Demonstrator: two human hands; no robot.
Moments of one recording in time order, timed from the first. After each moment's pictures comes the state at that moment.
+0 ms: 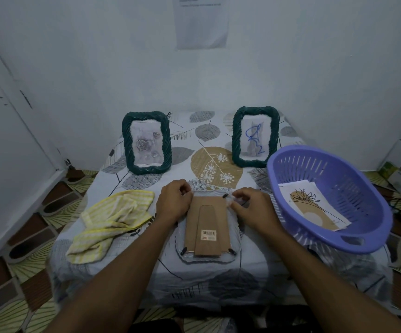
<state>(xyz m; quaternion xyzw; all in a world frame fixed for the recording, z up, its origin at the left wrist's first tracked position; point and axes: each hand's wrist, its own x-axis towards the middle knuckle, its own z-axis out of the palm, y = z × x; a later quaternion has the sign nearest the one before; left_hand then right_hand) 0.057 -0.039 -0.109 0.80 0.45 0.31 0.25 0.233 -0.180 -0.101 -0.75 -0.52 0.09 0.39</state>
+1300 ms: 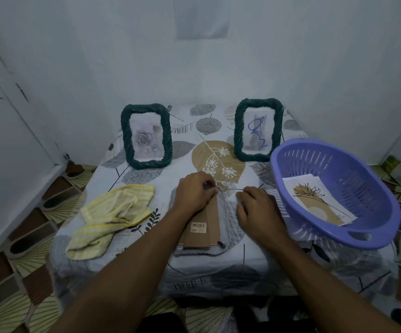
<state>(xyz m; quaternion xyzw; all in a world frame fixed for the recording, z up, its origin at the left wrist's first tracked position) 0.091 -0.046 -0.103 0.88 0.35 0.25 0.21 0.224 -0.194 -0.117 -0.78 -0.59 -0.06 0.21</state>
